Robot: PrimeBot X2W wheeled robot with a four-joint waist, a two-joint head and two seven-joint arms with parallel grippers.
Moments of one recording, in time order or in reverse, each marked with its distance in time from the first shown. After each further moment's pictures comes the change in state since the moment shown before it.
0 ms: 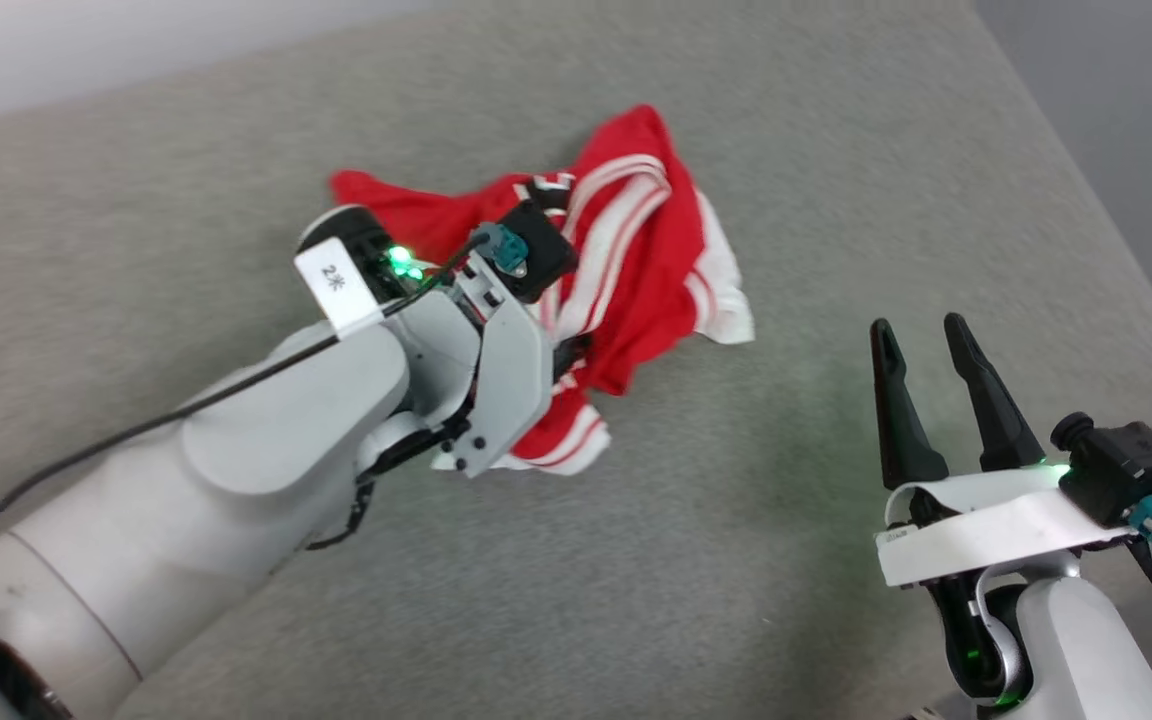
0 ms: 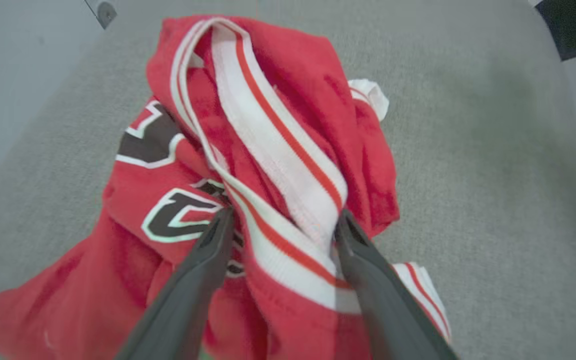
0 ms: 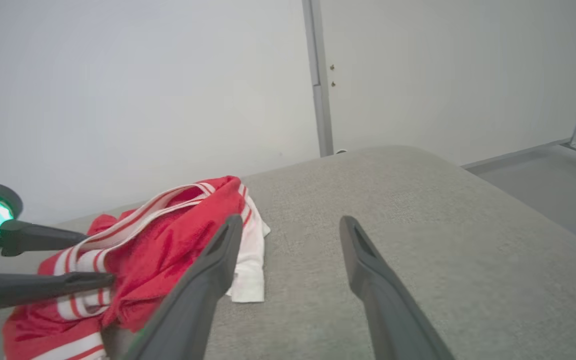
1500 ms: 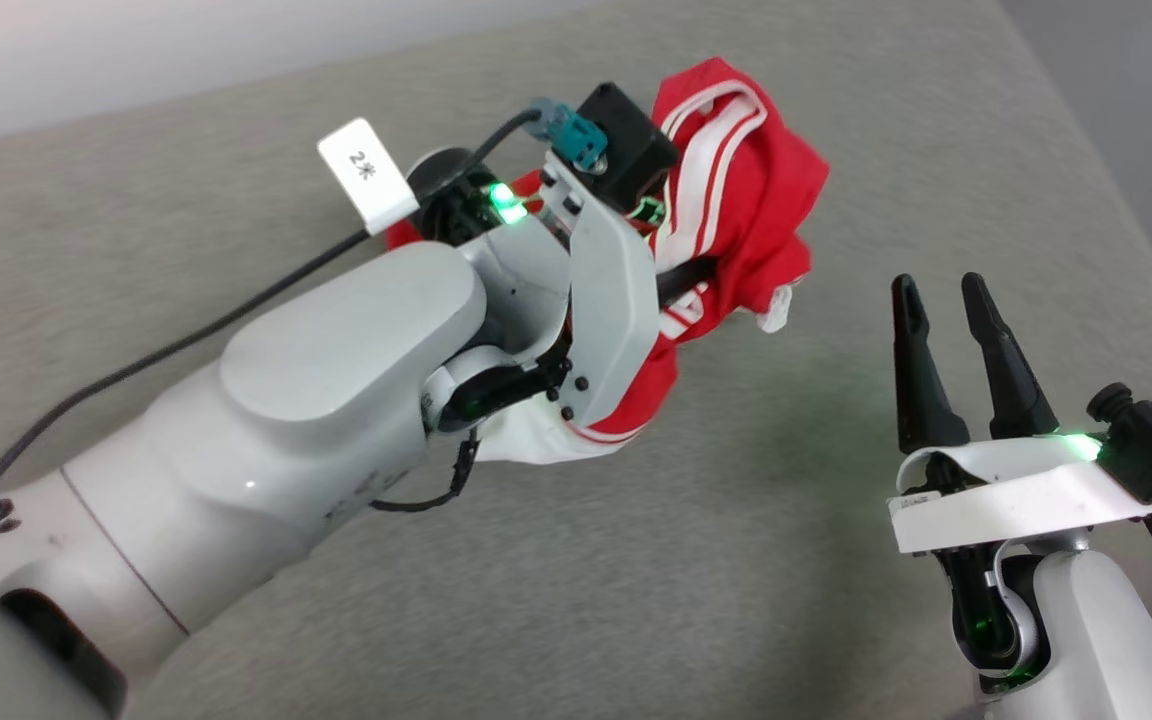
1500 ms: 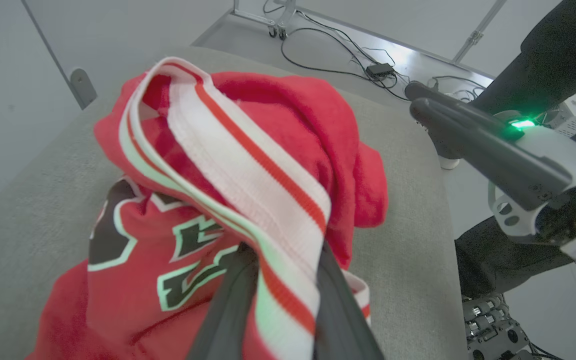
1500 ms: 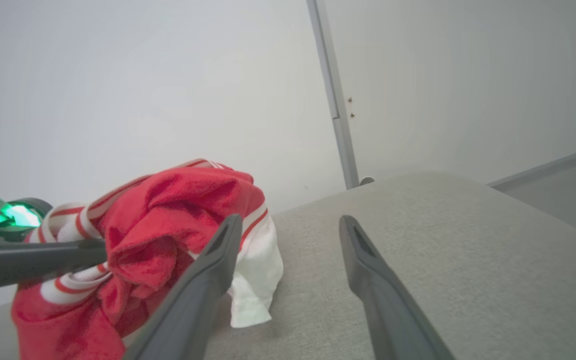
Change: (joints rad) left arm -0.107 -0.083 0.027 -0.088 -0.295 0.000 -0.014; right arm -0.030 -0.003 -0.002 -0.041 0.088 0.000 0.000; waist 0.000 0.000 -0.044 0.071
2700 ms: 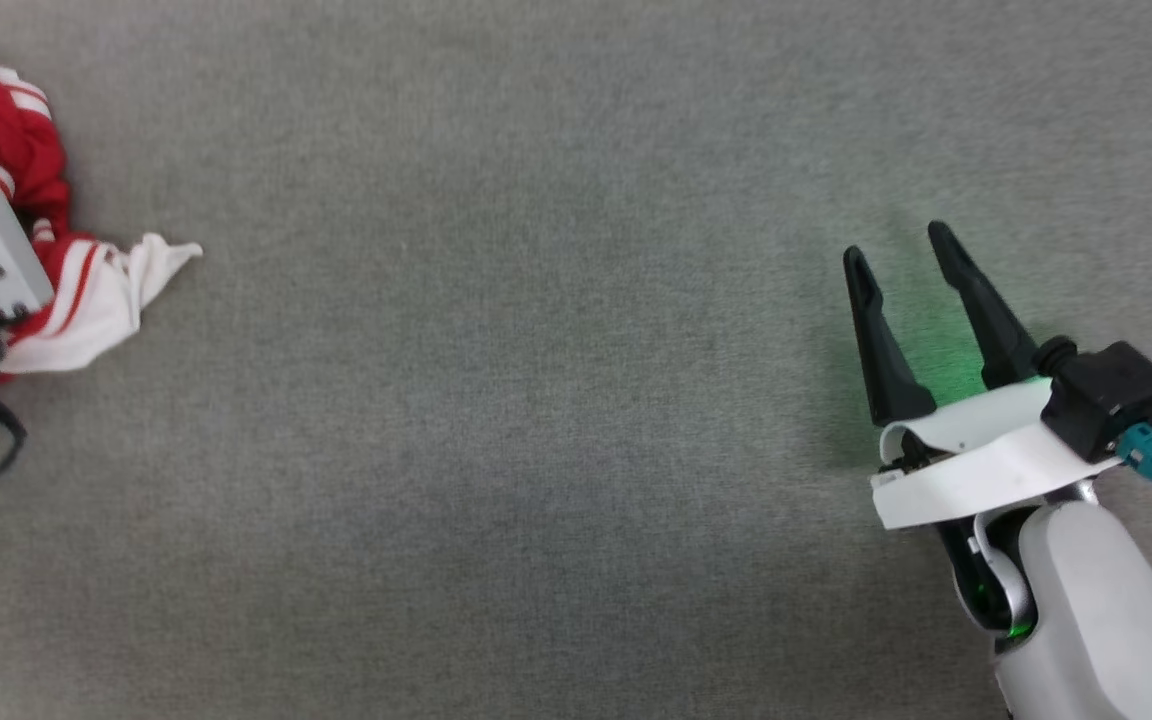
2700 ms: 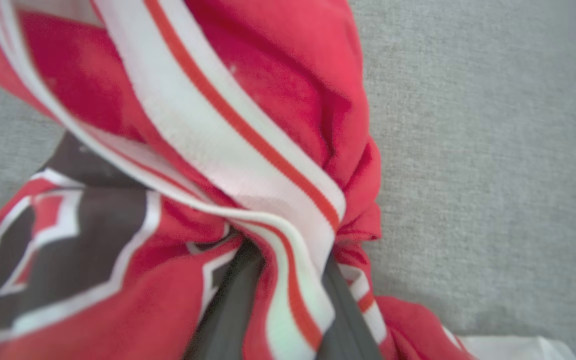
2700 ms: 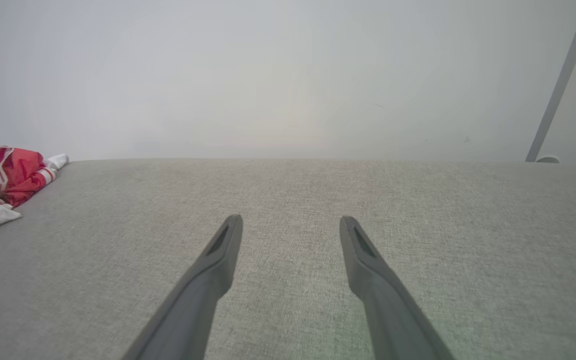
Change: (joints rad) left arm 0.172 0.174 0.880 0.710 0.357 0.006 0.132; right arm -0.102 -0.085 0.091 0.027 -0.192 0.000 0.000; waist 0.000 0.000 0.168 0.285
